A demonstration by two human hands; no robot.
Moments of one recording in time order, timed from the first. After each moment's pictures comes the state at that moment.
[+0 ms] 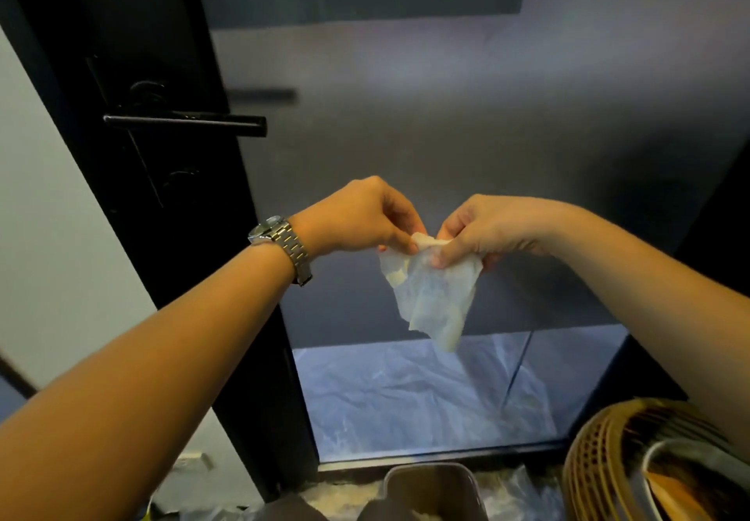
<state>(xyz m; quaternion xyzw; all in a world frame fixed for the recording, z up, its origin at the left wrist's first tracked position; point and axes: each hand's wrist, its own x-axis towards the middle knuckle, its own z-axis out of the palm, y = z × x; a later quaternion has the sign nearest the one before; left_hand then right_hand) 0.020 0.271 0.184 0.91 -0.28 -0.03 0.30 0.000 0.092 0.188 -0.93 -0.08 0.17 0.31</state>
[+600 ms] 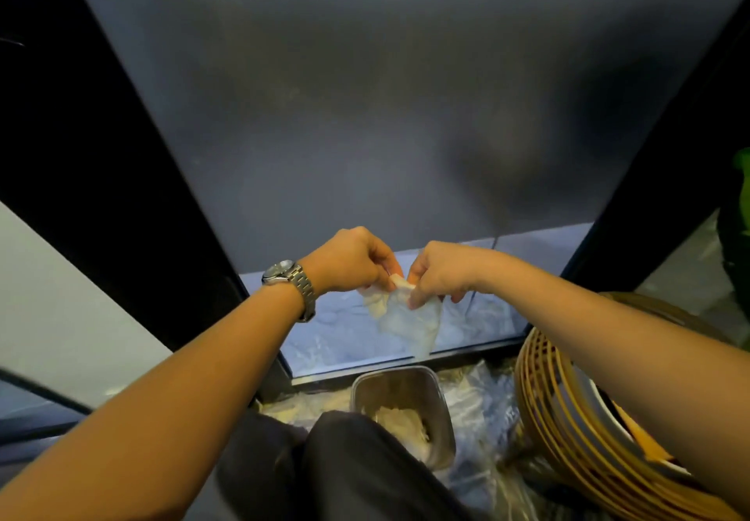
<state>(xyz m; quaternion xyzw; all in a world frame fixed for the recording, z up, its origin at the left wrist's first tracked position) 0.011 0.218 0.021 0.91 -0.22 -0.19 0.29 -0.014 0.069 0.028 -0.92 -0.01 0.30 0.23</state>
